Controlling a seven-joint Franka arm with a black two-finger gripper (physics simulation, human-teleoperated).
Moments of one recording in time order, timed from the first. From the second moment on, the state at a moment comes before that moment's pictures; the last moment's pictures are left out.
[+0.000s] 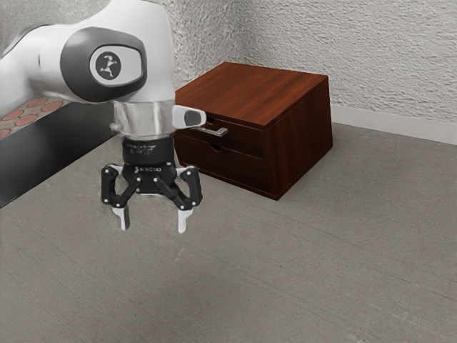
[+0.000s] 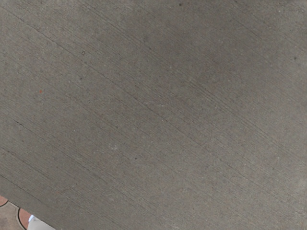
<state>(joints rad) 0.03 -0.01 -0.03 -1.53 -0.07 1.21 -0.64</state>
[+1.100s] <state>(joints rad) 0.16 0.17 -0.02 -1.42 -0.05 1.77 -1.42</state>
